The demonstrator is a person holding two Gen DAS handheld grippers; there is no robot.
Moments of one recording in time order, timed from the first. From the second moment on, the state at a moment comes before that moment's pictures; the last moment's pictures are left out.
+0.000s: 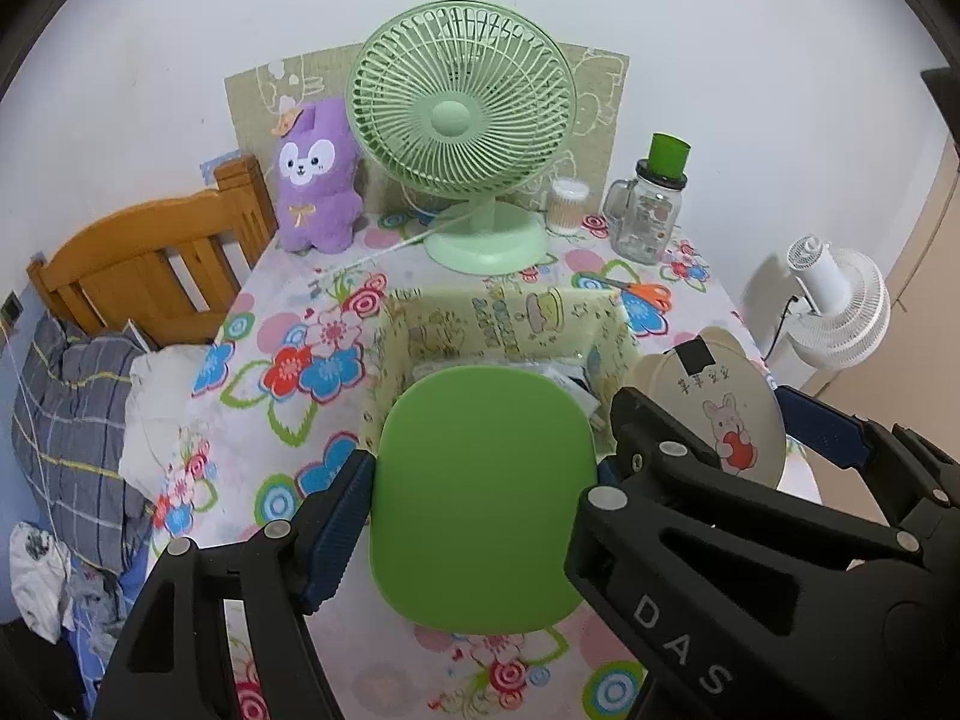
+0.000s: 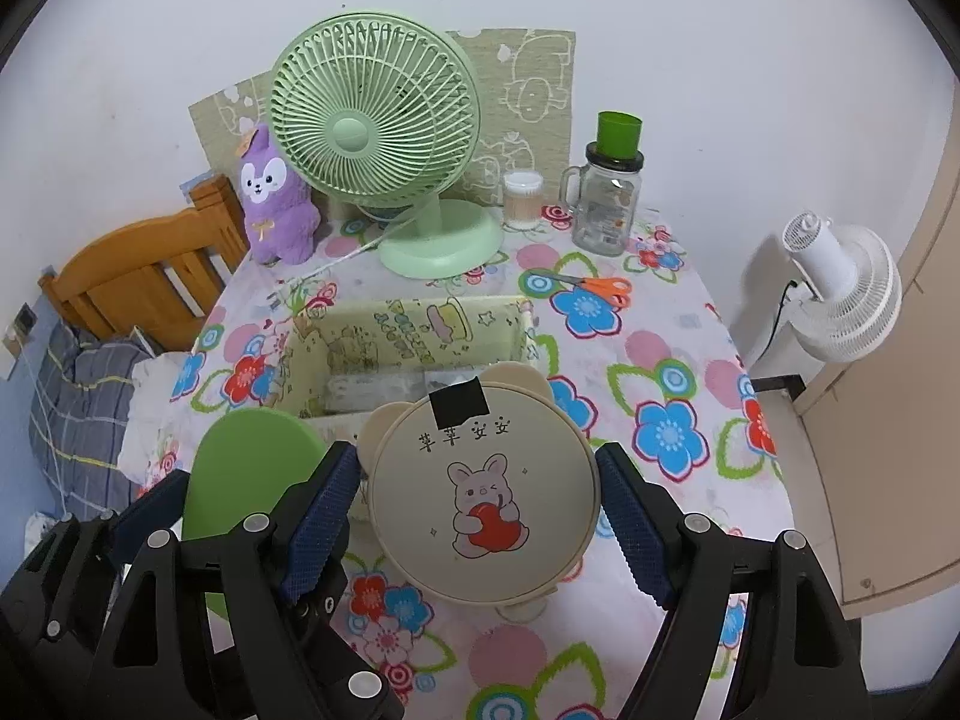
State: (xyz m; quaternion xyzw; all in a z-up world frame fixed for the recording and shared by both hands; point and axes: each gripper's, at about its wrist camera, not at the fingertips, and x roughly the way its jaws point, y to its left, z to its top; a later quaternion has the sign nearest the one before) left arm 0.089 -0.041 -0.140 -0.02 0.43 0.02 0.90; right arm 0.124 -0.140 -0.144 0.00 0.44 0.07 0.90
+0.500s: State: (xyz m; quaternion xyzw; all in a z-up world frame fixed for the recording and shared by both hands) left arm 0.132 -0.033 -0.149 -0.02 0.44 0.03 0.90; right arm 0.167 -0.132 -0.154 0.00 0.44 0.08 0.89
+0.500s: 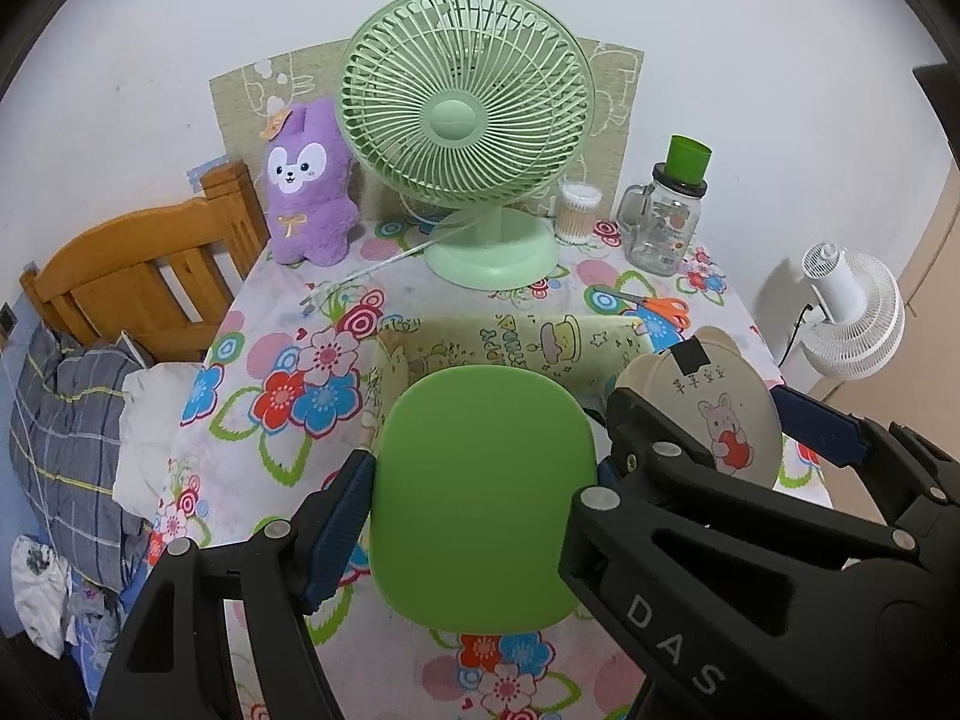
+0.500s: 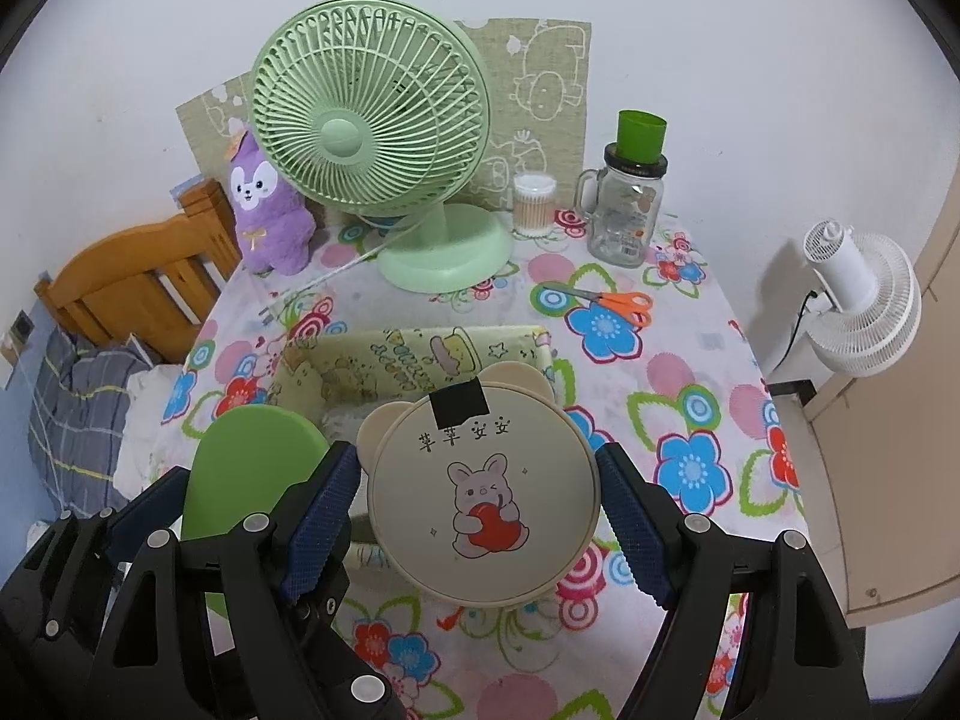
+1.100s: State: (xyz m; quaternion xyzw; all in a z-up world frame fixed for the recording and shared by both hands) left arm 0.178 -0.021 -0.188 -0.01 0.47 0.04 0.88; right arm 0.215 -0.119 -0.198 0.02 0.47 0.07 0.88
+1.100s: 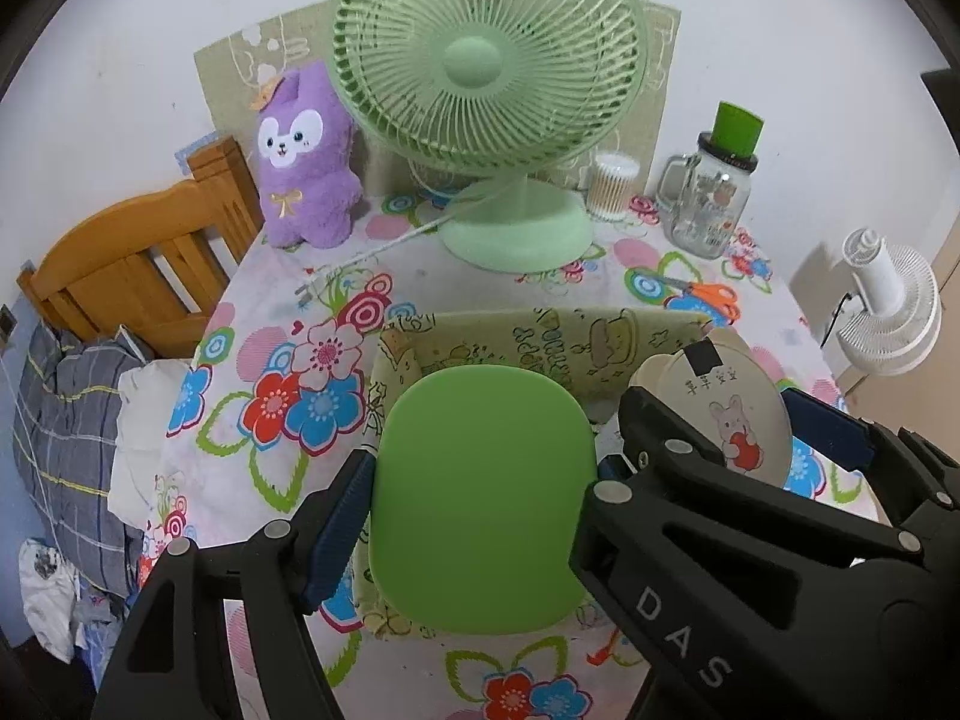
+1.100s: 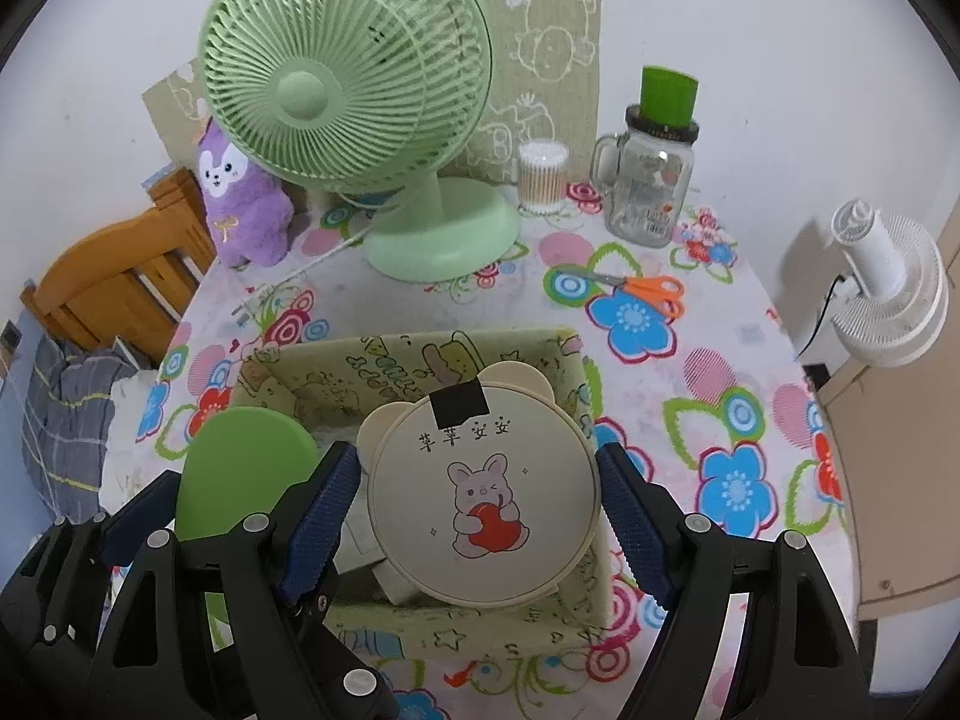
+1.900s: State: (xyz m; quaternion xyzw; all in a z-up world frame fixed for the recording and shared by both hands) left arm 0.191 -0.022 -0.191 -0.01 0.48 0.01 0.88; right arm 0.224 -0.121 -0.200 0.02 0.48 0.05 0.88
